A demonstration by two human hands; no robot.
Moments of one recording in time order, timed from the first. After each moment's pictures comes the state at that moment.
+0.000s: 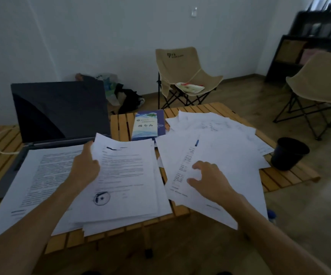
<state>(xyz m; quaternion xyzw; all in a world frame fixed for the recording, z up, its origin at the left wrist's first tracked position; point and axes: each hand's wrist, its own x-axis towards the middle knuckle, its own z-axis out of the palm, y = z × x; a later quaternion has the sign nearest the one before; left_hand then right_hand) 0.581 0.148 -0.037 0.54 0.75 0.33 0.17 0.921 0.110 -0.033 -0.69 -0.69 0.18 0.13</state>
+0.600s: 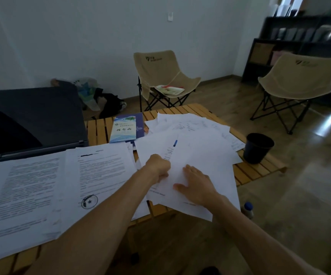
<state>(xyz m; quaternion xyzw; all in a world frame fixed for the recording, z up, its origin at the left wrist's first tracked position) 0.819 0.167 -0.026 0.52 0.66 0.22 0.49 0.961 0.108 -0.061 -0.68 -0.71 0.17 0.06</state>
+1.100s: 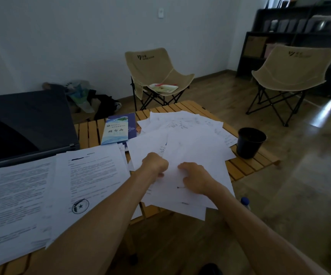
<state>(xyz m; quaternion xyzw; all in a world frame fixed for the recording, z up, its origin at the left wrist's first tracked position) 0.842 0.179 -0.028 0.54 0.72 0.16 0.40 0.985 0.118 -0.046 -0.69 -0.66 0.27 0.12</state>
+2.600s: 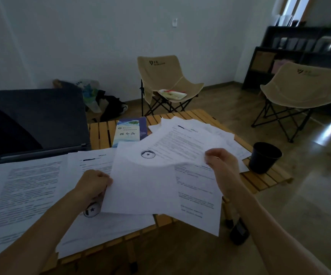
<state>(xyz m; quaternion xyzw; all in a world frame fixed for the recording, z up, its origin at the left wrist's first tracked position) 0.645 0.147 -0.037 0.46 0.72 0.32 0.41 0.992 0.134 -0.014 -0.60 -0.41 0.38 0.57</state>
